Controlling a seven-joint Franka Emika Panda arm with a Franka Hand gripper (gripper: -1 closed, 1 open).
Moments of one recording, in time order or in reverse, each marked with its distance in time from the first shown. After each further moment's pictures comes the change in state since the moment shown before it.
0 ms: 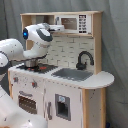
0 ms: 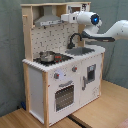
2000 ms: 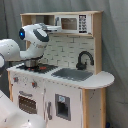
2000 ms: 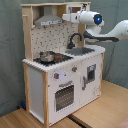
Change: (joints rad) arm 0.106 -0.003 -0.061 -0.061 0.000 -0.006 0.020
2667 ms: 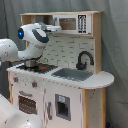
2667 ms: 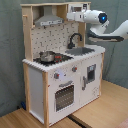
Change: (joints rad) arm 0.119 0.001 -0.099 -0.088 -0.001 0.003 -0.001
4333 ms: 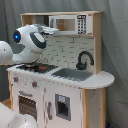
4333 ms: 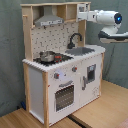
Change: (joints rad) arm 0.345 -0.022 -0.261 -0.254 -0.001 0.103 -0.048
